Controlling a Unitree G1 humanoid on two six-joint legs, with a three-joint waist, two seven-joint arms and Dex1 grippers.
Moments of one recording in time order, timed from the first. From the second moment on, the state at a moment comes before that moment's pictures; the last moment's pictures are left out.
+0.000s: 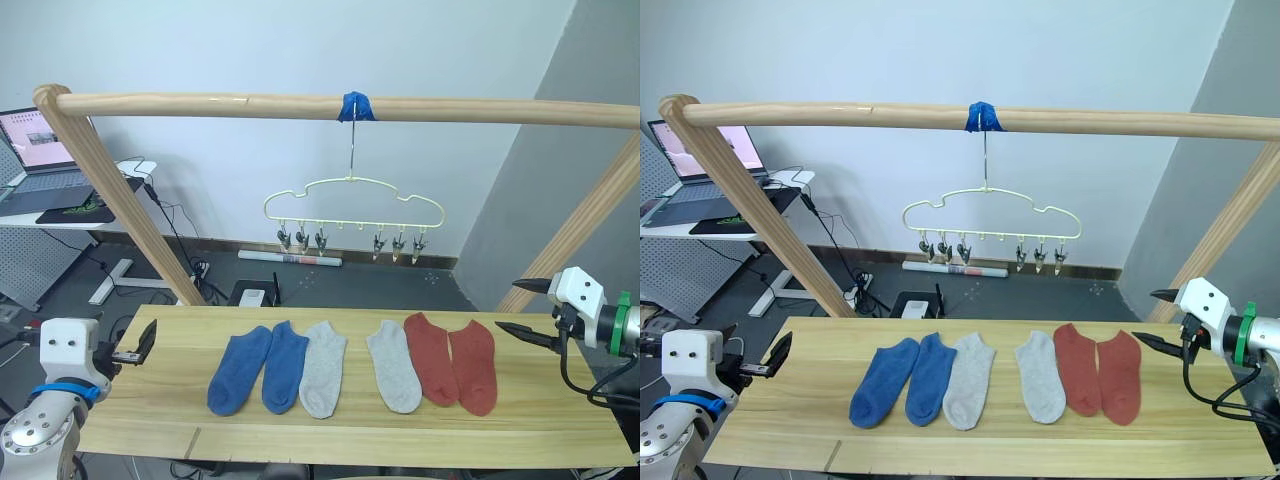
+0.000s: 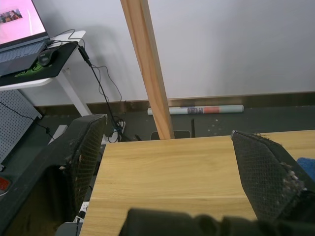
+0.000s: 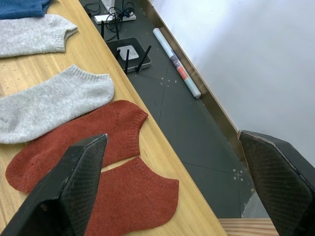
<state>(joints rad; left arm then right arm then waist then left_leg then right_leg) 0.31 0.56 0.48 -0.07 -0.24 0.10 -0.41 -0.04 -0.94 -0.17 0.15 0.25 -0.01 1.11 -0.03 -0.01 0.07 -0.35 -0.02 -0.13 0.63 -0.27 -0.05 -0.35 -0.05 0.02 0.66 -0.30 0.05</state>
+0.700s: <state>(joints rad) 0.28 0.55 0.48 -0.04 -0.28 -0.03 -0.56 -0.02 -0.93 -0.17 0.09 0.25 0.02 1.06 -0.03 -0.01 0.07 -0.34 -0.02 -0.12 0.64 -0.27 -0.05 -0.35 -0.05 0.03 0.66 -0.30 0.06</state>
